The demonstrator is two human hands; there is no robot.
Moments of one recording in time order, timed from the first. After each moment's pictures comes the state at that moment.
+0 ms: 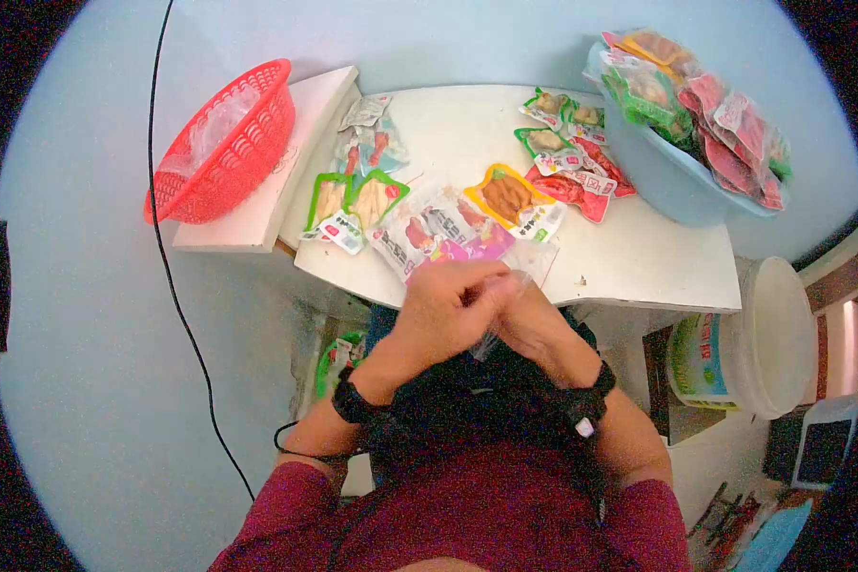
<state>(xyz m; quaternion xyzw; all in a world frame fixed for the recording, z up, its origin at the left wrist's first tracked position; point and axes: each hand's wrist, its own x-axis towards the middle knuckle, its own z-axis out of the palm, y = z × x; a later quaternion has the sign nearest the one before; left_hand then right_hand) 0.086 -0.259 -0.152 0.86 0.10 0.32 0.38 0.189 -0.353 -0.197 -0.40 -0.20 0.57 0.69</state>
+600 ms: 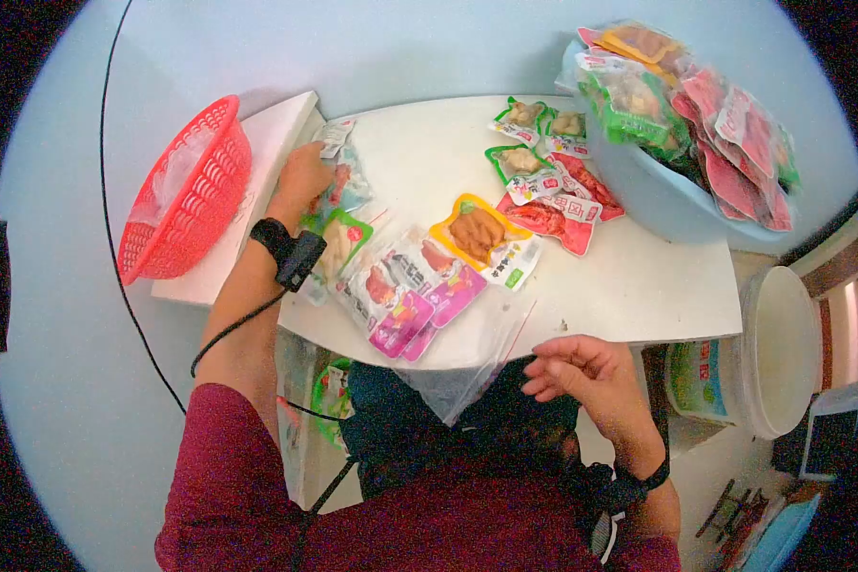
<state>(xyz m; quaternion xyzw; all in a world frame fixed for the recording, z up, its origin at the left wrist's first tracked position) 0.176 0.035 -0.160 0.91 0.37 0.18 0.01 0.236 -0.447 -0.160 -0.59 -0.20 0.45 0.64</state>
